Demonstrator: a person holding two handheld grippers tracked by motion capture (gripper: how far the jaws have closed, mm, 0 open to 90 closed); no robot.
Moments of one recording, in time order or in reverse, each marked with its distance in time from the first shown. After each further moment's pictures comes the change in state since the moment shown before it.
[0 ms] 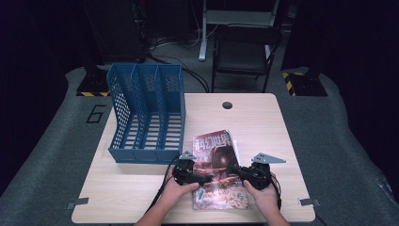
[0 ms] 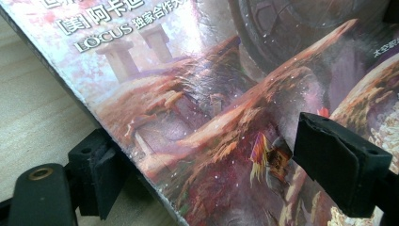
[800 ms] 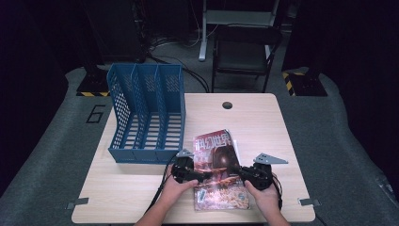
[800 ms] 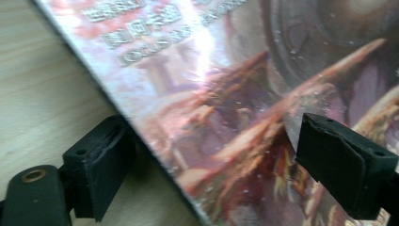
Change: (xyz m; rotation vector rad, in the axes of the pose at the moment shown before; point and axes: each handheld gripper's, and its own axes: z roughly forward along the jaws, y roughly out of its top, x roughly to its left) left arm 0.006 0.001 0.002 -0.041 -0.011 -0.027; right arm 0.002 0.000 -0.005 -0.031 0.018 0.003
